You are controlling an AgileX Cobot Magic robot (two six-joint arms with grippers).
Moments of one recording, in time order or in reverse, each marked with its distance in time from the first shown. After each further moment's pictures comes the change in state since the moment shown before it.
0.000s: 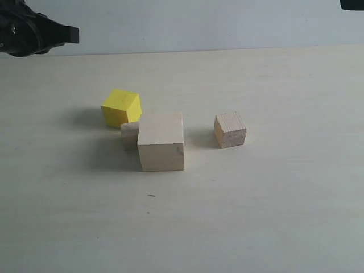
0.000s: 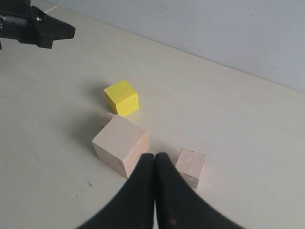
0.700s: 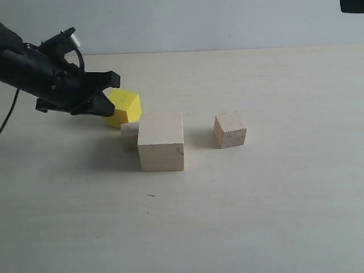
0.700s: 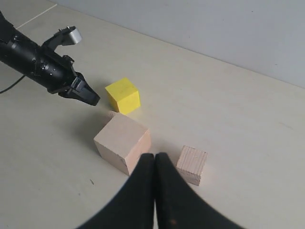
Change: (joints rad) left arm 0.000 0.286 -0.090 -0.366 0.420 0.068; right arm 0.000 0.000 0.000 0.000 0.008 0.010
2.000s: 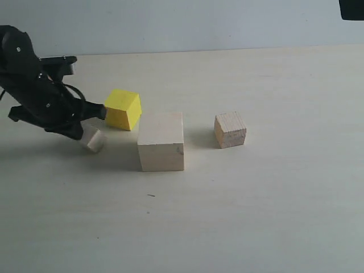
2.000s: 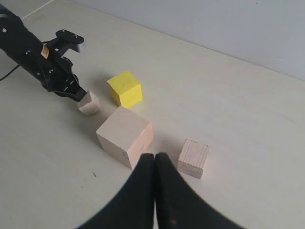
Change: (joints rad) left arm -0.014 0.089 -0.045 0.724 0.045 -0.559; right arm 0.000 -0.002 0.000 0.000 0.026 0.001
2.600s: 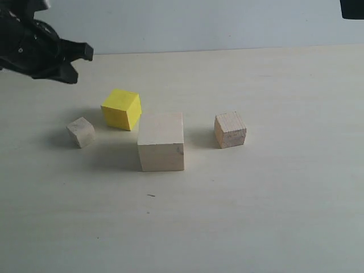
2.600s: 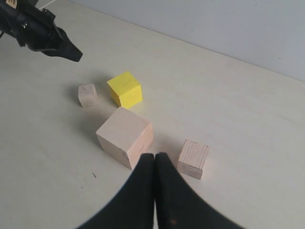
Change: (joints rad) left arm 0.028 -0.203 -0.096 -0.166 0.012 0.167; right arm 0.000 0.000 0.000 0.000 0.000 0.000
